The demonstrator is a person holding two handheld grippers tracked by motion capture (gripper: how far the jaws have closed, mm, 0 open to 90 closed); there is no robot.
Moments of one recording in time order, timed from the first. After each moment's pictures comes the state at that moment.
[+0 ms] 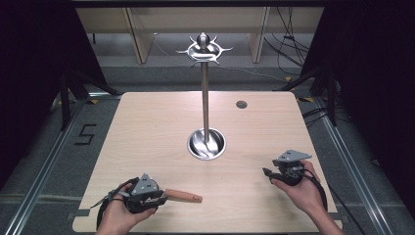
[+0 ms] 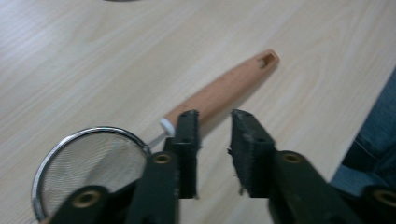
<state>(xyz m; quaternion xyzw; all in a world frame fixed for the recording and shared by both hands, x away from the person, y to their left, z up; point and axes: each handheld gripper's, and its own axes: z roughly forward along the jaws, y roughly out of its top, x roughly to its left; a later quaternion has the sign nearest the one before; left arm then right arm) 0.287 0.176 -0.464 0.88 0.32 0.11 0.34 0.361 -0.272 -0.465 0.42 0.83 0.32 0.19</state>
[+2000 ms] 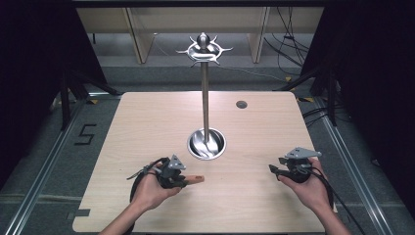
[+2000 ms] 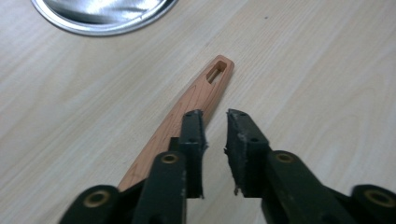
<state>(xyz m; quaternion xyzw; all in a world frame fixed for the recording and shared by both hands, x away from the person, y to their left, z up) 0.351 0.122 -0.461 0.89 0.32 0.09 0.30 0.364 -0.289 -0.463 0.45 0.80 0.34 0.19</state>
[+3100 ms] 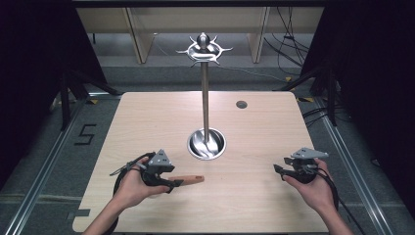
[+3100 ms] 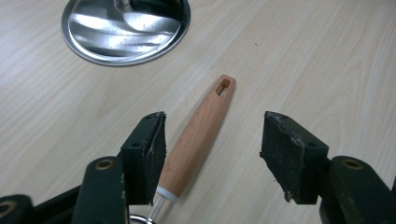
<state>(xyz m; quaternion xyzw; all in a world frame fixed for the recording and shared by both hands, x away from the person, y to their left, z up) 0.360 0.150 -0.442 0.89 0.28 0.09 0.35 0.364 -0.305 -0.463 0.44 0.80 0.35 0.21</state>
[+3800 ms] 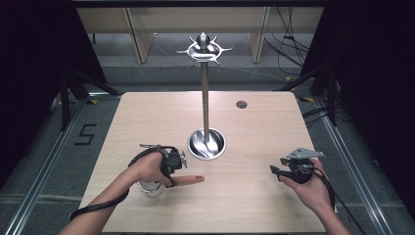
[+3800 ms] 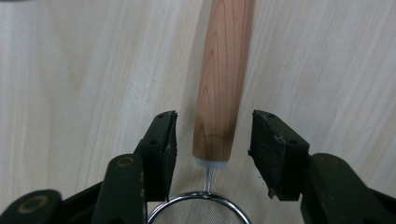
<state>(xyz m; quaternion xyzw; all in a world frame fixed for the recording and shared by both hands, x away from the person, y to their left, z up) 0.409 0.114 -0.462 0.99 0.13 0.02 0.06 0.362 -0.292 -0.462 0.46 0.80 0.34 0.19</state>
